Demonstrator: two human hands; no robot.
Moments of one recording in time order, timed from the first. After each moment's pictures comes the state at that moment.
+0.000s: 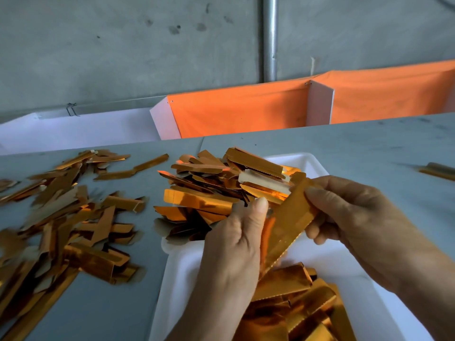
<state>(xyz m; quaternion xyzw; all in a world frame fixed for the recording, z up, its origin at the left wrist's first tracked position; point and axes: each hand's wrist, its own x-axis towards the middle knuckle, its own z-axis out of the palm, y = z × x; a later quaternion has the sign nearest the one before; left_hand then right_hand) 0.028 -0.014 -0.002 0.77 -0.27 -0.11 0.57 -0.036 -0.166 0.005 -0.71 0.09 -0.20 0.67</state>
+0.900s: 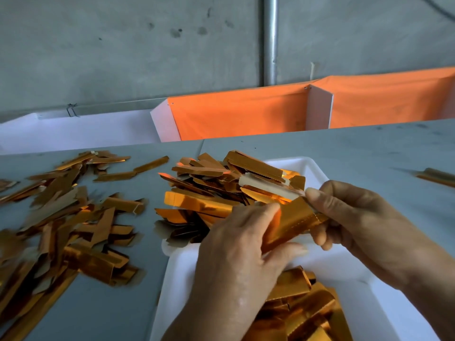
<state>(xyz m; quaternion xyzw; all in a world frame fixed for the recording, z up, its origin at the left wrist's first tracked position) 0.030 -0.008 -0.006 0.84 -0.41 0.09 0.34 -0.039 -0.175 0.008 -0.70 0.06 -0.16 0.70</state>
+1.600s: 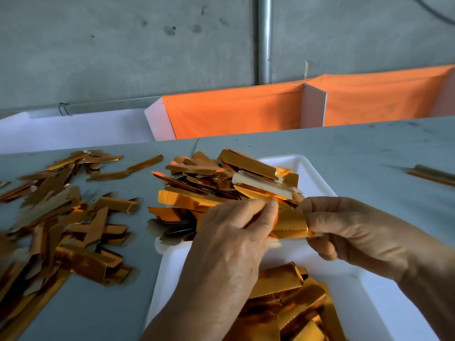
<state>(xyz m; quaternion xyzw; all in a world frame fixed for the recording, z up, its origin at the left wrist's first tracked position) 0.033 -0.007 0.002 0.81 -0.51 0.23 0.17 -0.037 -0.192 0.002 -0.66 0.08 0.04 0.75</state>
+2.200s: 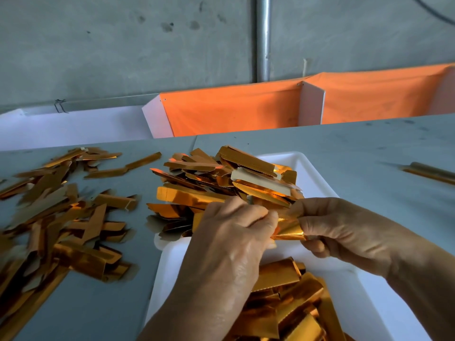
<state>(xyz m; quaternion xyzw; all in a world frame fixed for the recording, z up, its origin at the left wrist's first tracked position) 0.033 -0.005 0.006 0.79 -0.55 0.23 0.16 -0.033 -0.193 -0.008 -0.67 0.09 0.07 0.73</state>
